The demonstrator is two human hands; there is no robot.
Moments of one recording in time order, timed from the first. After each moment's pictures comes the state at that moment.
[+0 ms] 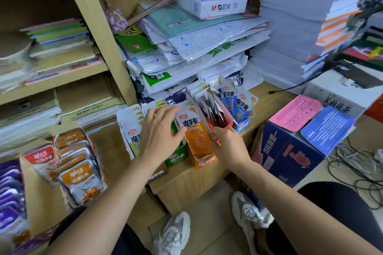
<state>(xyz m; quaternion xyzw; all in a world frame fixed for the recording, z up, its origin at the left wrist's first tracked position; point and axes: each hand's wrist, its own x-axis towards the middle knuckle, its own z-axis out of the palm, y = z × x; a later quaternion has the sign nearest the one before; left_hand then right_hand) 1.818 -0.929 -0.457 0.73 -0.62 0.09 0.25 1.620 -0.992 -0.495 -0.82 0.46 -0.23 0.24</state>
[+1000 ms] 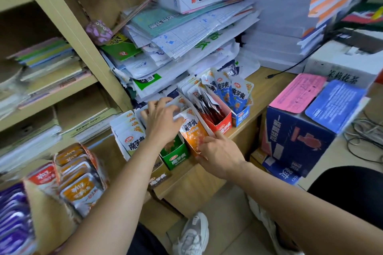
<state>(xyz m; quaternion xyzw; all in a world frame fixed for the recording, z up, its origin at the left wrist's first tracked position) 1.820 -0.988 -0.459 0.79 -0.60 0.06 0.10 1.633 -0.983 -0.532 -0.92 0.36 -0.10 0.09</state>
